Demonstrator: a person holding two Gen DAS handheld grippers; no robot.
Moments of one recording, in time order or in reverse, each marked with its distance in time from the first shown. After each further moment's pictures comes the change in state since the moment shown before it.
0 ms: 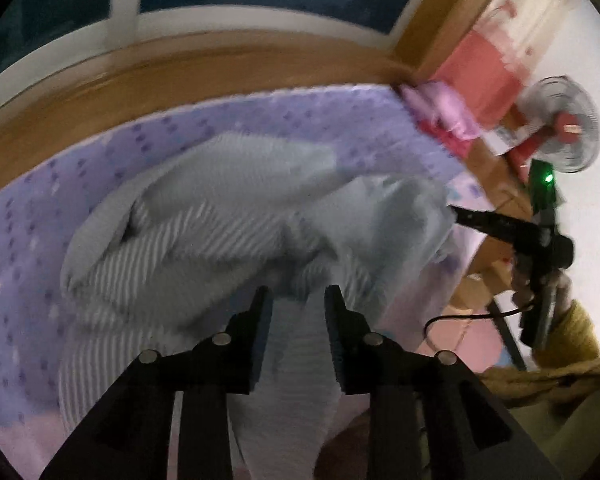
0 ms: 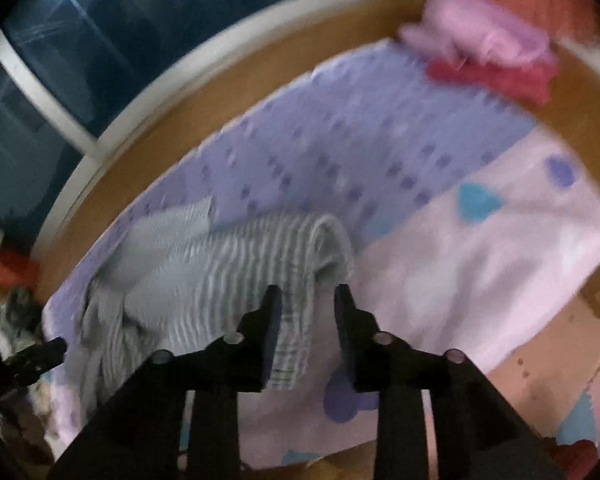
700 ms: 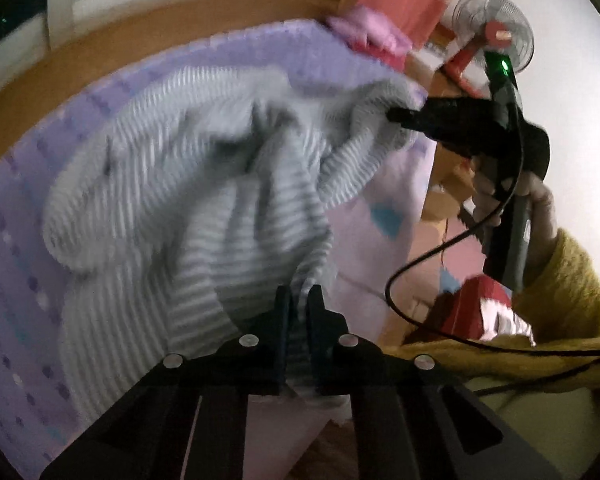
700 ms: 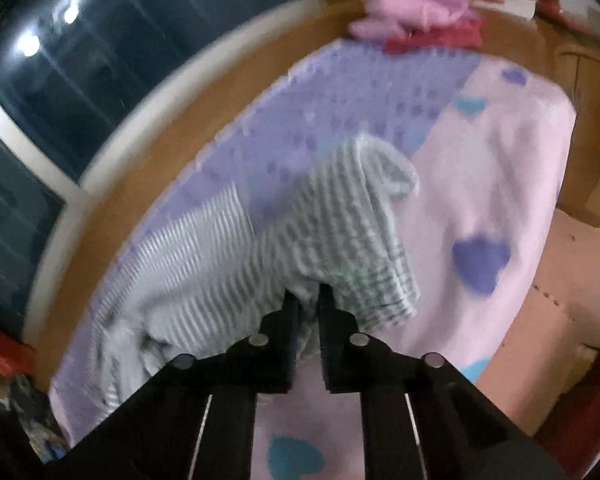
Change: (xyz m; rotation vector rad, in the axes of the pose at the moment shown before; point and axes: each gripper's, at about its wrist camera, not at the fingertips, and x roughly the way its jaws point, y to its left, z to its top) left arm -0.028 0.044 -0.041 0.288 0.081 -0.199; right arm -0.002 0.080 -0.059 0.284 -0.321 -0.176
